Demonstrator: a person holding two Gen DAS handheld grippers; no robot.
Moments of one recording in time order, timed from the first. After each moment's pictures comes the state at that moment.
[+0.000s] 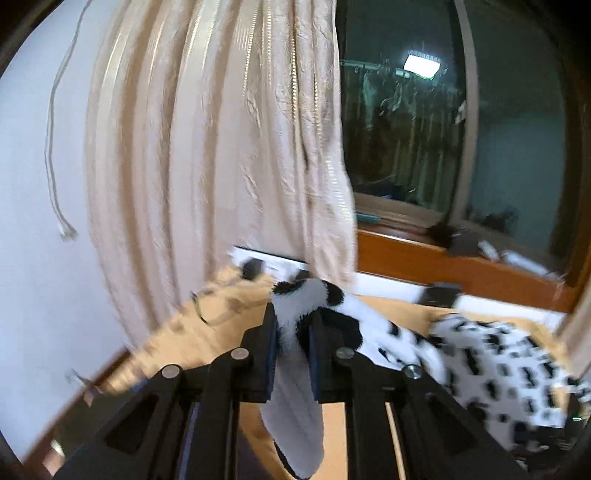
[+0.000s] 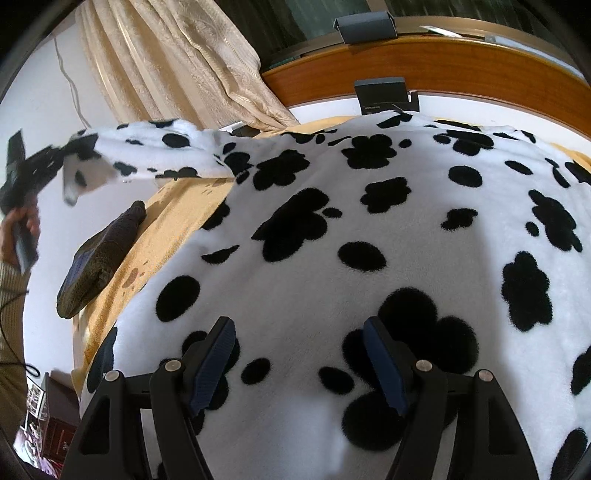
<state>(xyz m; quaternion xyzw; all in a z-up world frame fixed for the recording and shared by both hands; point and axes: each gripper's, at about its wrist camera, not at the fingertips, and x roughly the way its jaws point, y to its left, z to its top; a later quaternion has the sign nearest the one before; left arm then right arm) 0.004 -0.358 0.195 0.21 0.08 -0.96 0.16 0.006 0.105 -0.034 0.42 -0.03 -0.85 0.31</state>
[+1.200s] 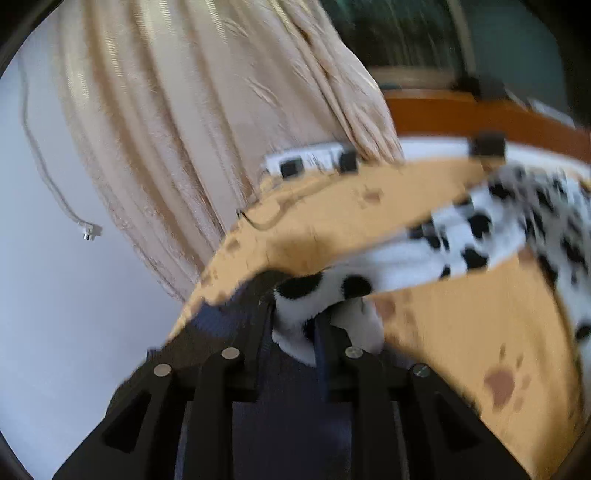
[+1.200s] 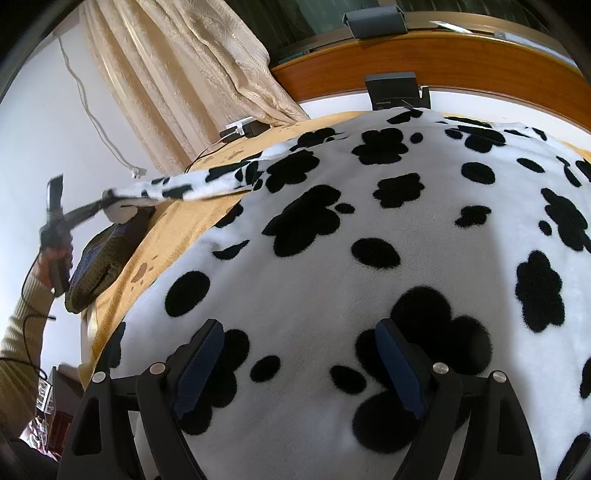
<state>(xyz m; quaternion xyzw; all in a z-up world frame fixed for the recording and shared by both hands) 0.047 -0.387 0.072 0.38 -0.08 -0.91 0.17 0.005 0.104 -0.032 0.43 -0.03 -0.84 0.33</state>
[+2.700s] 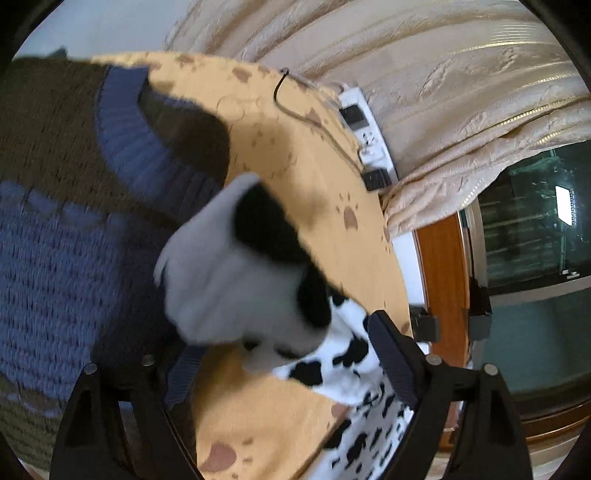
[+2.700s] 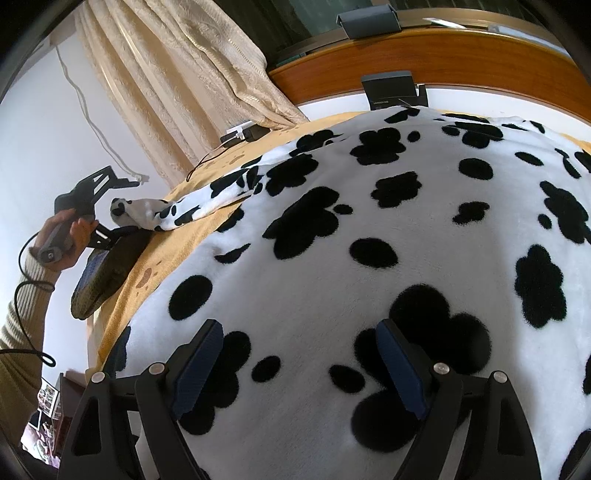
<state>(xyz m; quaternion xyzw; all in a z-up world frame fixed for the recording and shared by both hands) -0.013 -0.432 0.041 0.34 0.55 -0.75 0.17 0.003 0.109 -0.031 0.43 -0.05 -0.84 0.34</state>
